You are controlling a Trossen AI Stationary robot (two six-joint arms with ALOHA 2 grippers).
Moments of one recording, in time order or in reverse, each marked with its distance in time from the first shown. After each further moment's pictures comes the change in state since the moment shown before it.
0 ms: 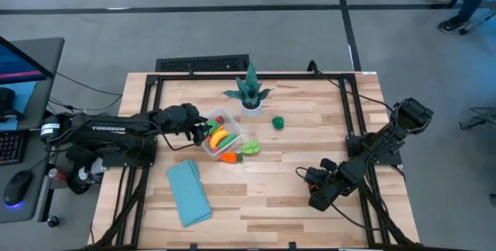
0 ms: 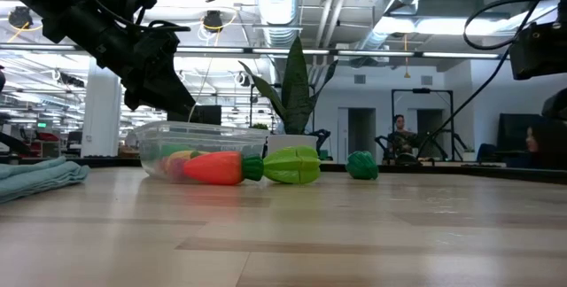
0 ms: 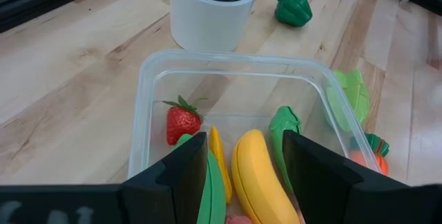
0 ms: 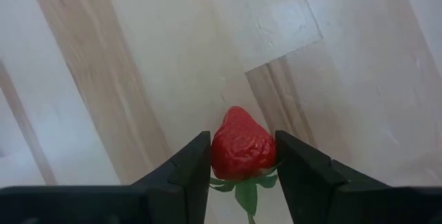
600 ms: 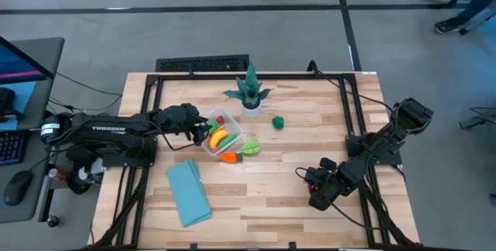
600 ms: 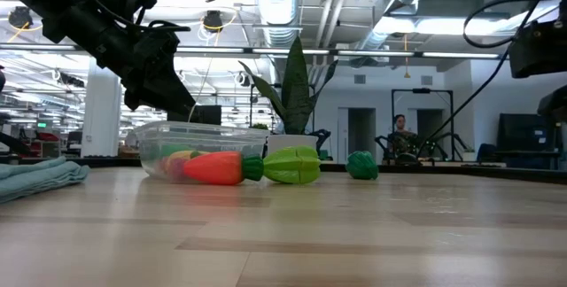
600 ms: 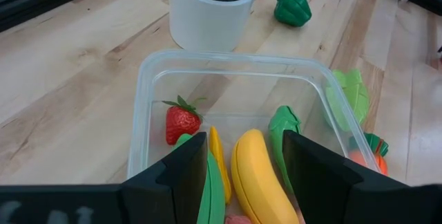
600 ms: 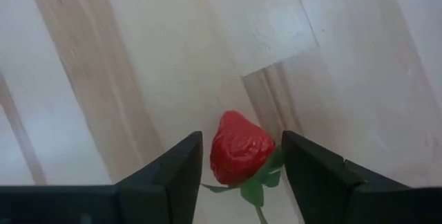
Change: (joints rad) left arm 0.000 0.000 0.000 0.000 0.003 0.000; right arm 0.000 0.000 0.000 -0.001 0.018 -0.035
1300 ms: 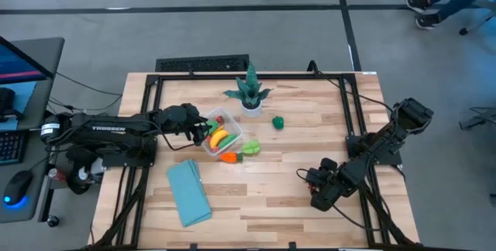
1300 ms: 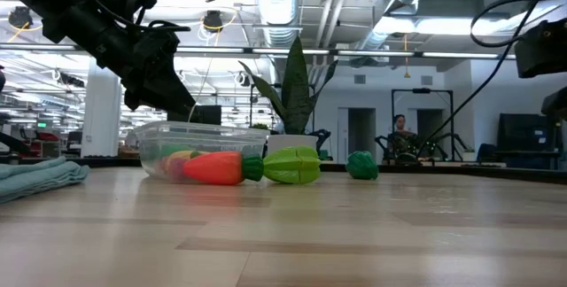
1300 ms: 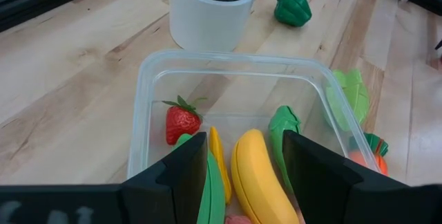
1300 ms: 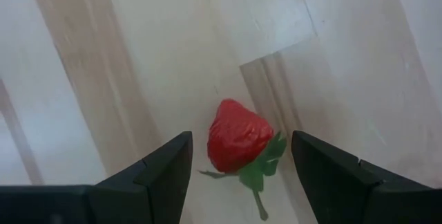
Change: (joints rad) left arm 0.000 0.000 0.000 0.000 0.000 0.000; right arm 0.013 0.000 0.000 -0.023 0.003 -0.002
